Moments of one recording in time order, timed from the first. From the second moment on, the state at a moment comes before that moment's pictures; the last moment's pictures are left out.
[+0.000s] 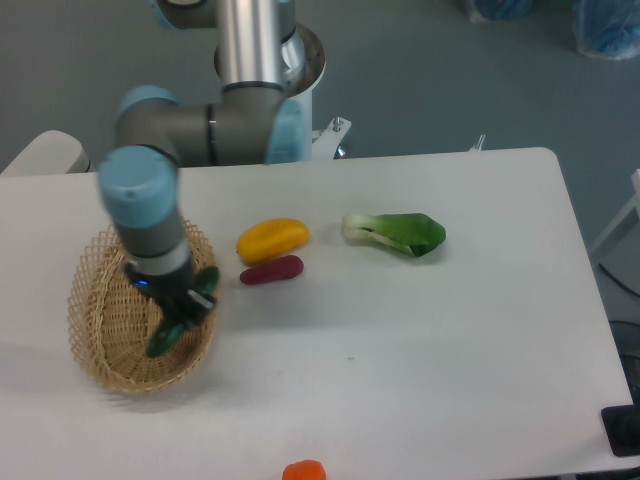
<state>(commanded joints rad) 2.20 -1.95 -1.61 -0.98 1.46 0.70</state>
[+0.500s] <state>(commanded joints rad) 2.35 -2.11 -1.29 -1.30 1.45 1.01</state>
